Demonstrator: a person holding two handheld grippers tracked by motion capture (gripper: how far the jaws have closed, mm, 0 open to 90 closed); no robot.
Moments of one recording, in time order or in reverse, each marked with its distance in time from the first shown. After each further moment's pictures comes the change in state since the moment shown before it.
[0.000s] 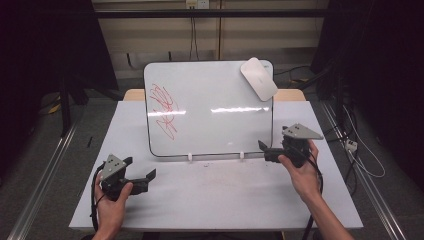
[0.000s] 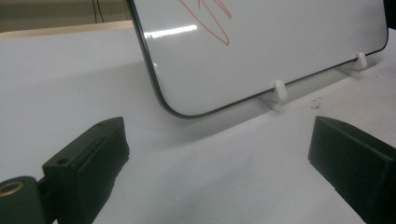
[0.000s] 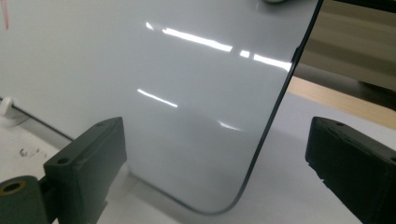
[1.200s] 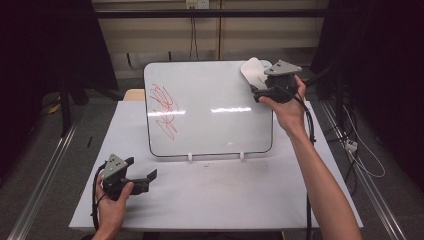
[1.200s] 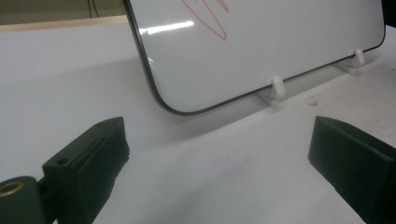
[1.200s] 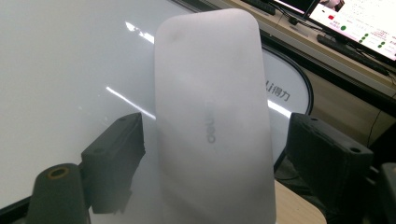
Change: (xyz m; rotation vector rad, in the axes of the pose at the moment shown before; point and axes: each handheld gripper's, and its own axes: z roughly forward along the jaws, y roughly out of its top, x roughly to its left) left arm 0.001 -0.001 0.003 0.014 -0.016 -0.005; right arm -0.032 0.136 0.067 -0.012 -0.110 -0.218
